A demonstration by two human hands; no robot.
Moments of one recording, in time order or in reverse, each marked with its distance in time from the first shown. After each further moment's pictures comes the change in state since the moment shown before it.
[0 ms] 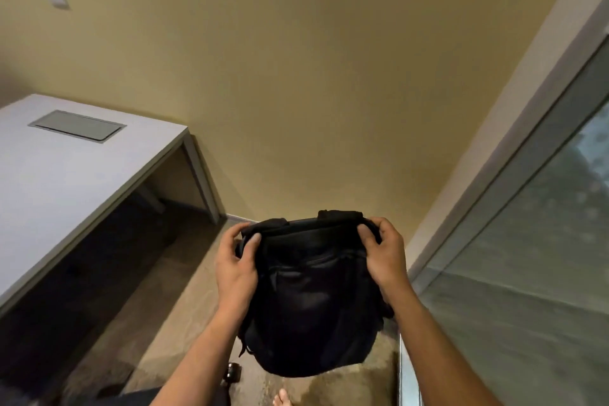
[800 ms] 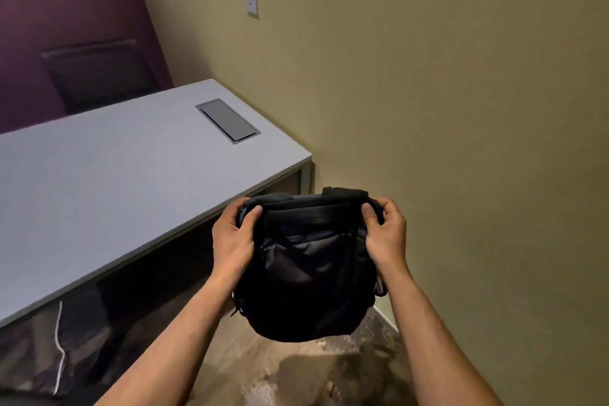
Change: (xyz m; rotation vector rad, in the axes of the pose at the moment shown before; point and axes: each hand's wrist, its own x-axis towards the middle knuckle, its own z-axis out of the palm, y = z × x) left_hand 0.285 -0.003 -0.086 0.116 0.494 -0.014; right_hand 0.261 -0.080 0.308 0.103 -0.435 -0.201
